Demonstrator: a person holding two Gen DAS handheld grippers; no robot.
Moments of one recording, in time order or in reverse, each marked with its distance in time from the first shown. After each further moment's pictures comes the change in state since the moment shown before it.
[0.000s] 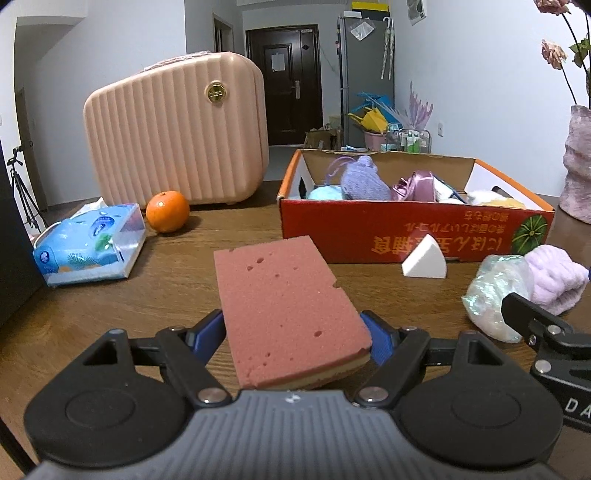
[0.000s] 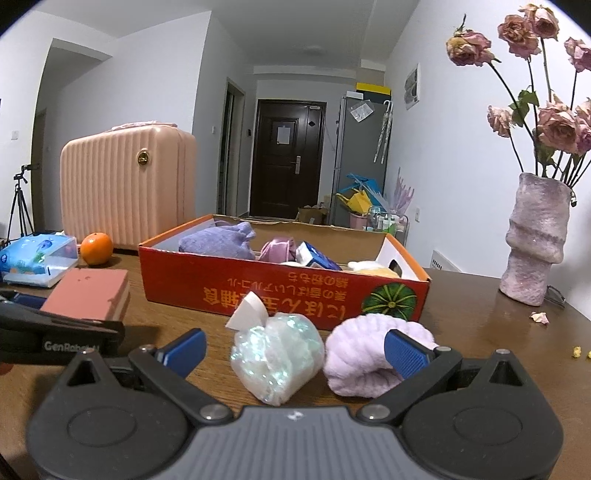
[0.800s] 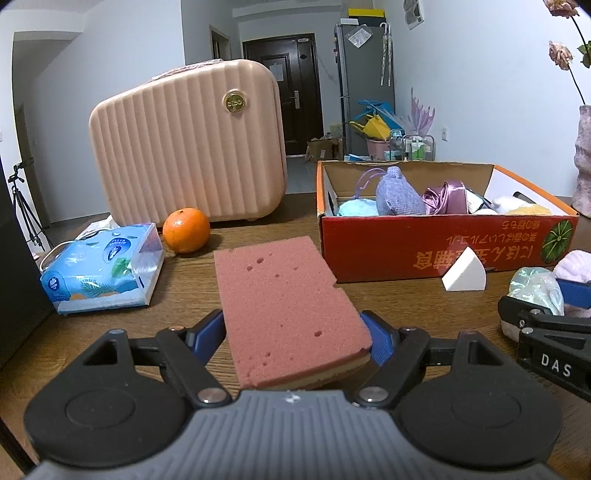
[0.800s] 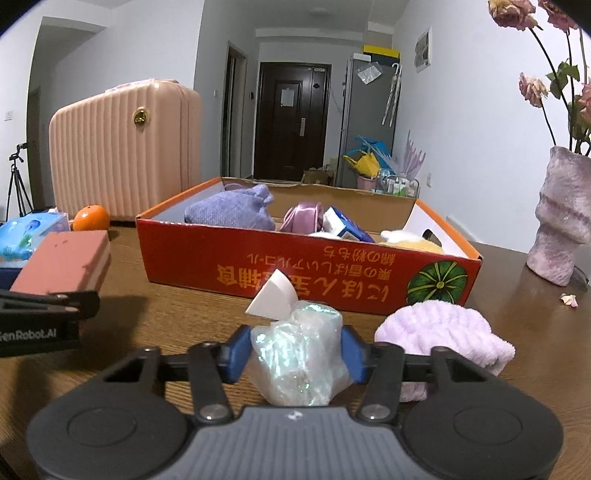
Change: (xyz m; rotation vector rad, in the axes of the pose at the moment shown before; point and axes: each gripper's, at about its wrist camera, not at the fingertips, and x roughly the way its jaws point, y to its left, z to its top) left arm 0.017 0.031 0.010 0.036 -0.036 0.011; right arm 0.048 0.025 0.008 0.009 0.137 0.017
